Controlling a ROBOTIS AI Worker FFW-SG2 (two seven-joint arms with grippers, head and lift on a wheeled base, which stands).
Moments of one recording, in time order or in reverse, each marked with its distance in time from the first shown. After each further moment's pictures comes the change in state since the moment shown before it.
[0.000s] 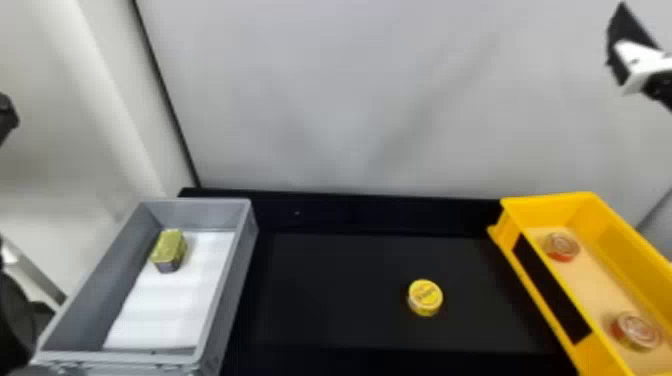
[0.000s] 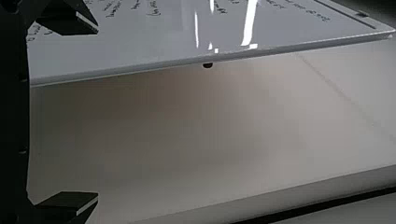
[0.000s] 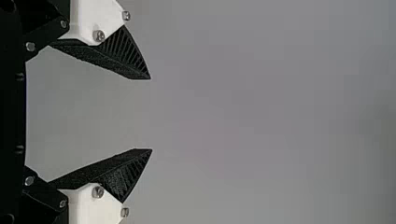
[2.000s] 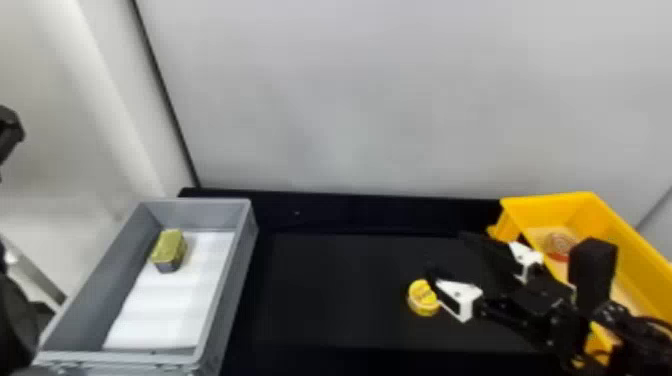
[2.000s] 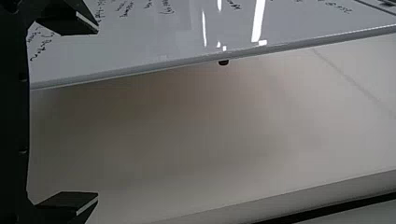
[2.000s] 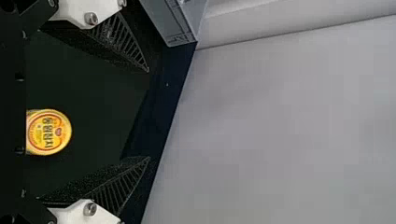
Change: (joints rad) left arm 0.008 0.000 0.019 0.036 0.008 0.001 -0.007; right arm 0.346 0.110 0.210 0.122 0.054 0.132 0.389
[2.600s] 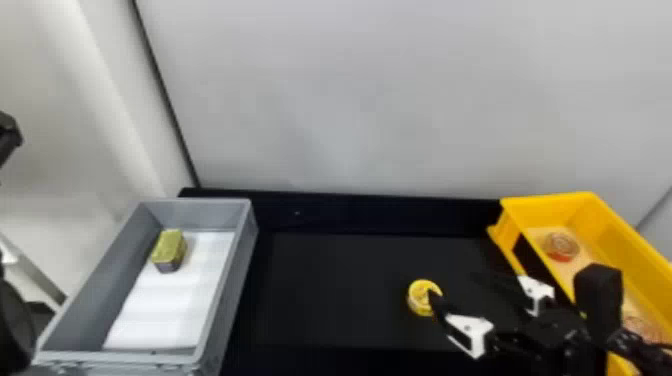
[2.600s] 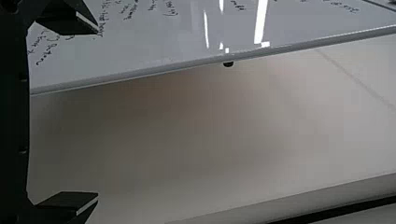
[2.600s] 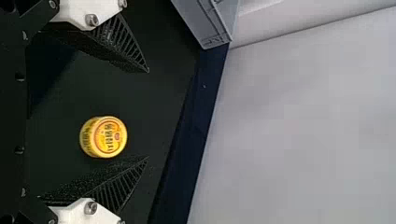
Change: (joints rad) left arm 0.008 0.000 0.010 0.003 0.000 0.005 -0.005; right arm 0.084 0.005 -0.032 -0.075 0.056 0.137 0.047
